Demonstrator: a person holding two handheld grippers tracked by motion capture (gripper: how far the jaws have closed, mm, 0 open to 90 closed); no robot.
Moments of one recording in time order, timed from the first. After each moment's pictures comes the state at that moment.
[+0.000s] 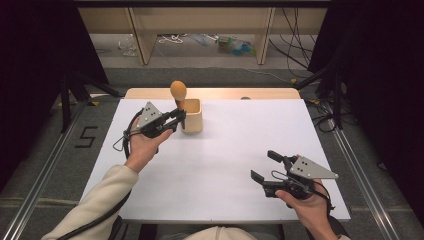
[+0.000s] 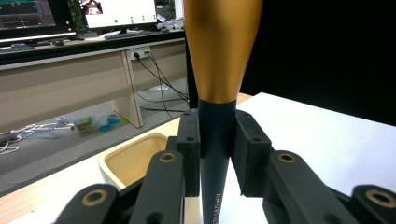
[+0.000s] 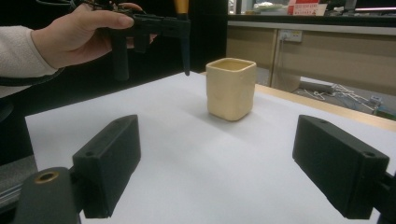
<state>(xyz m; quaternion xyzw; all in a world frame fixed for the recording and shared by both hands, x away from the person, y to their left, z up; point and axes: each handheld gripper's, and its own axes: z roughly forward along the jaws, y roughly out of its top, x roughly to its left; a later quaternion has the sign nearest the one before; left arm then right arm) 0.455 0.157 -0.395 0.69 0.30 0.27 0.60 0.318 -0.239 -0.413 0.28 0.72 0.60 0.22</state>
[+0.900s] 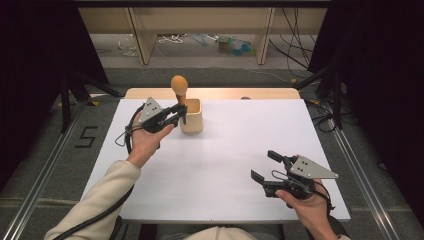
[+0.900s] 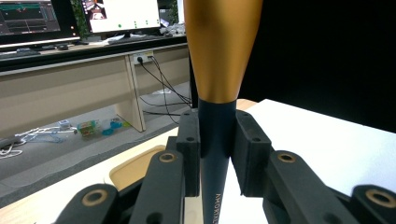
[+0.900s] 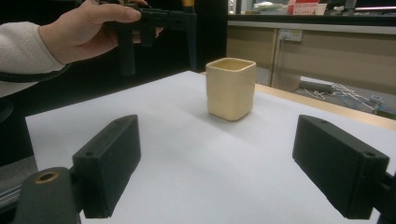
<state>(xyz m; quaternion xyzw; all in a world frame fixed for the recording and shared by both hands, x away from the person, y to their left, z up) 0.464 0.153 -0.387 0.68 0.30 0.28 0.61 0.317 -0.239 -0.413 0.29 0.72 0.60 0.21</state>
